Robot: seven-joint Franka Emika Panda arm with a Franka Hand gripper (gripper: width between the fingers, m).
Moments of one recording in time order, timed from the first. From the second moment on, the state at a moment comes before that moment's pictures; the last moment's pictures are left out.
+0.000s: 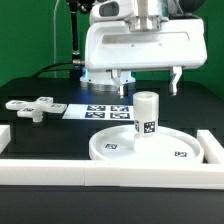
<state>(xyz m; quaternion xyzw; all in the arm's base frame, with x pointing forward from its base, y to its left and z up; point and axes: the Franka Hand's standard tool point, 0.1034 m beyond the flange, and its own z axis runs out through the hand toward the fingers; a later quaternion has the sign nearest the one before) 0.574 0.030 0.120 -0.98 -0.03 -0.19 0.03</state>
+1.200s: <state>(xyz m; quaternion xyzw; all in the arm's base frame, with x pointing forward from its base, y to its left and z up) 0.574 0.039 0.096 -0.99 -0.07 0.04 0.07</state>
